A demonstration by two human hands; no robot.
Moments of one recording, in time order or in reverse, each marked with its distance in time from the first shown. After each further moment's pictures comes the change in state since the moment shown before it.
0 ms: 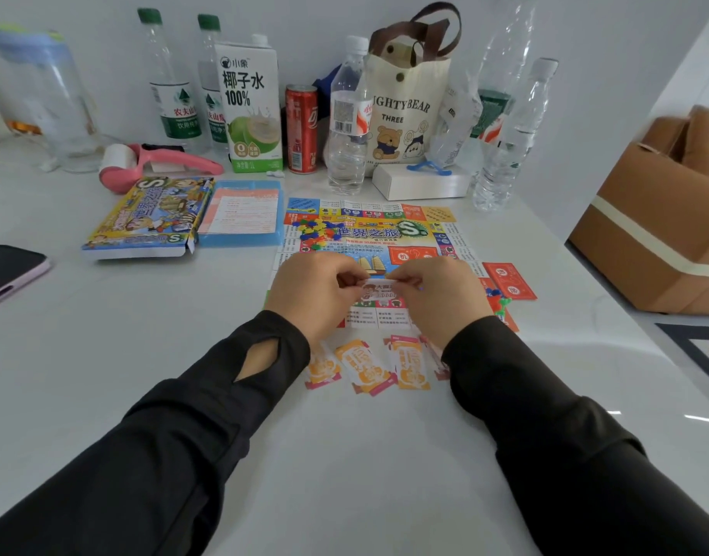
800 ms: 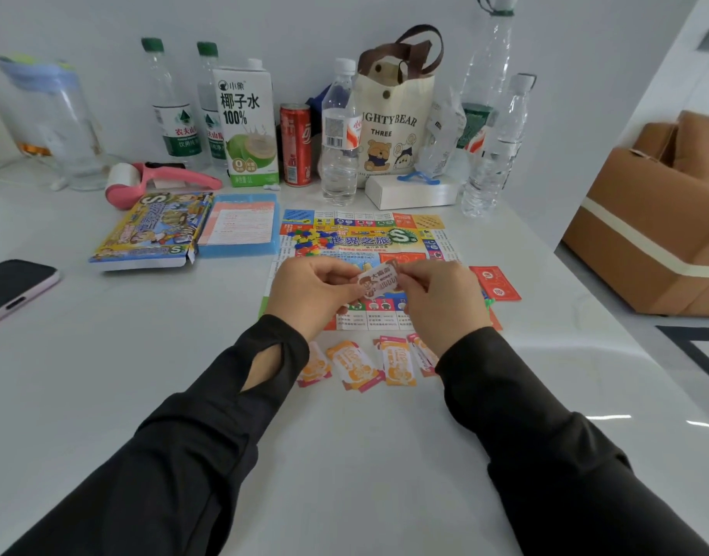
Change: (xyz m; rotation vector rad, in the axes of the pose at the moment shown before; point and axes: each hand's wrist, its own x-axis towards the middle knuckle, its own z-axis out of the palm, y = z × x) left_hand -0.006 0.019 -0.006 -0.538 -0.004 -0.323; right_hand -0.019 0.001 -0.007 0.288 0.190 0.083
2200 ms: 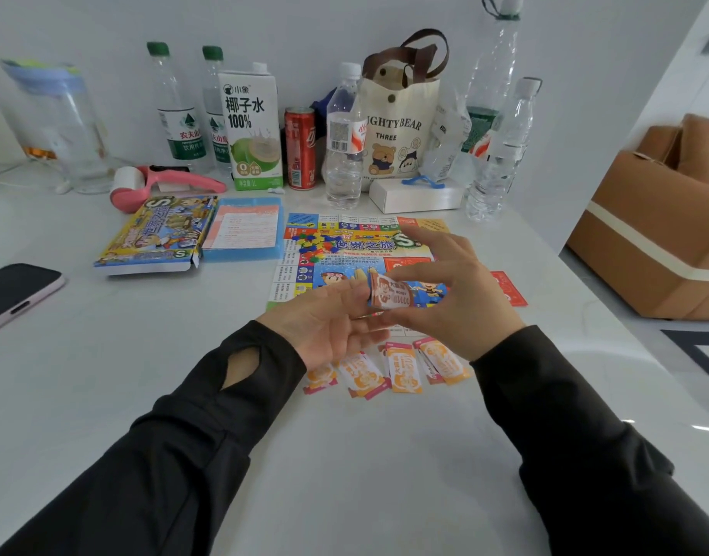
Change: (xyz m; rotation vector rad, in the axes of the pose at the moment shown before) left_hand -0.005 -0.004 -0.007 -0.823 -0.541 -0.468; right_hand 0.005 0.007 -0.020 0.015 -0.084 -0.346
